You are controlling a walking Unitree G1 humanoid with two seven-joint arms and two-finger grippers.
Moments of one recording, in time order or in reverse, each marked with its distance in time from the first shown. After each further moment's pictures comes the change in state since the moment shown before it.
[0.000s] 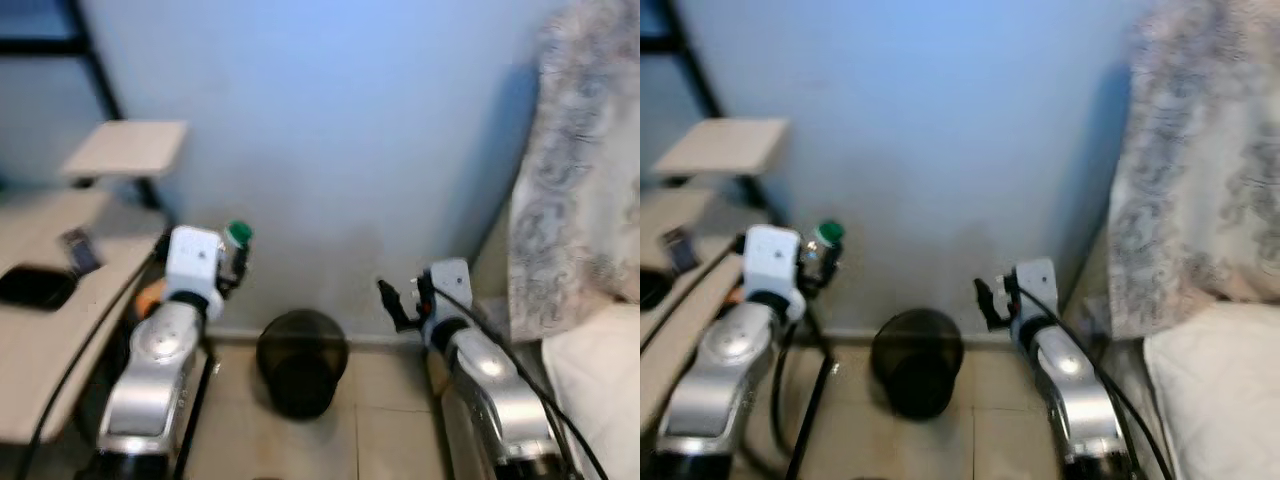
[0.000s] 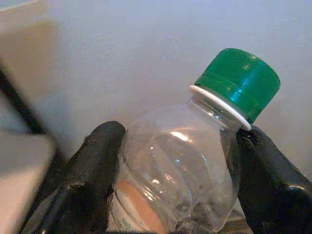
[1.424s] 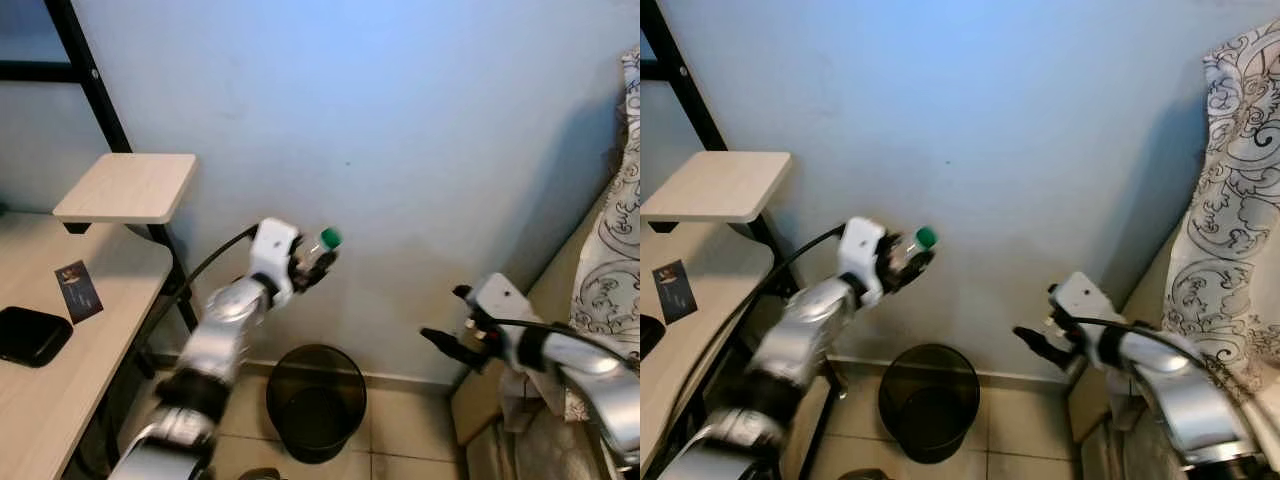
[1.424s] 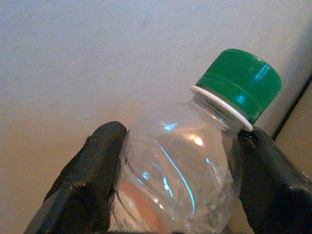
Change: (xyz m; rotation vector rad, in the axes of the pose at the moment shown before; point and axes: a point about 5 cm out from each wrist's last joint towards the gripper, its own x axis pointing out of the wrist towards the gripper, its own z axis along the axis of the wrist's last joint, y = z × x) left arm 0.067 -0.065 -0.008 -0.174 -0.043 -0.485; right arm -0.046 -0.069 0.023 -0.466 0.172 0.442
